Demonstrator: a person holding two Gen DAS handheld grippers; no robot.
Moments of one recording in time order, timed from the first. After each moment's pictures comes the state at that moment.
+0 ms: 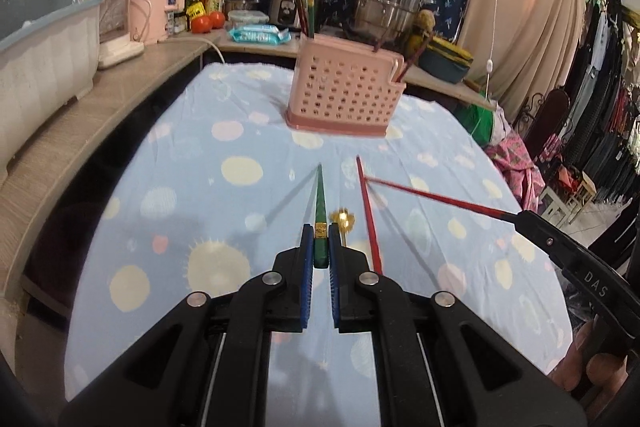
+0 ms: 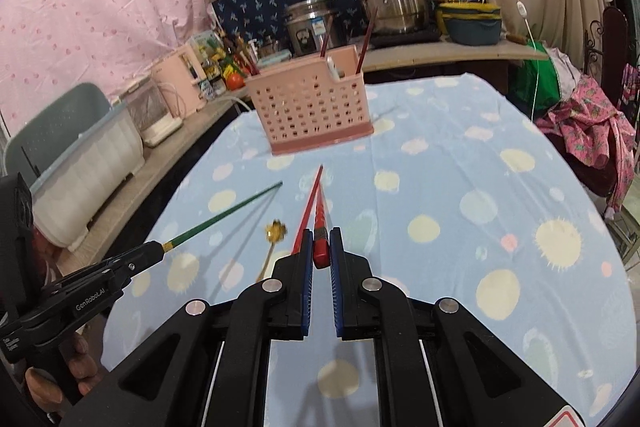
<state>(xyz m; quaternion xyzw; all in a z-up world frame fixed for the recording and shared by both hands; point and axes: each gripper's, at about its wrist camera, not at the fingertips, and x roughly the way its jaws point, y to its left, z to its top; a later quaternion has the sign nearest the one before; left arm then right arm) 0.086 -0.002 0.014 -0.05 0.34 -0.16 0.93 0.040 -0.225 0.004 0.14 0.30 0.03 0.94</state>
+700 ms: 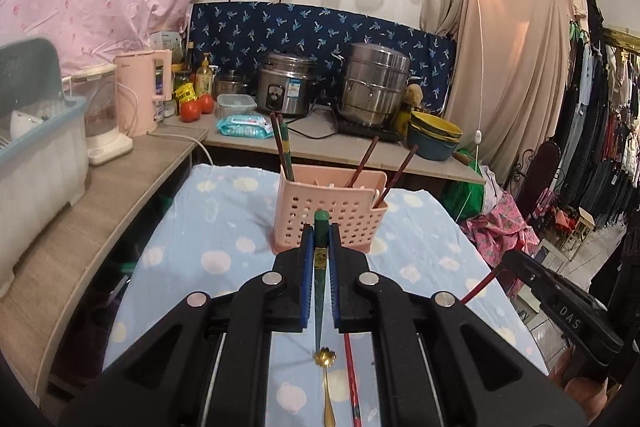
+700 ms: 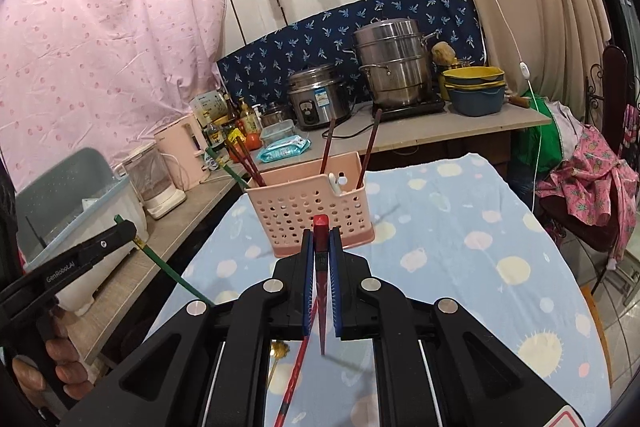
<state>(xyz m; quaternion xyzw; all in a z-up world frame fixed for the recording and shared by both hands) 0.137 -0.018 0.110 -0.06 0.23 -0.16 0.96 0.089 -0.251 0.076 0.14 0.21 0.03 0.97</state>
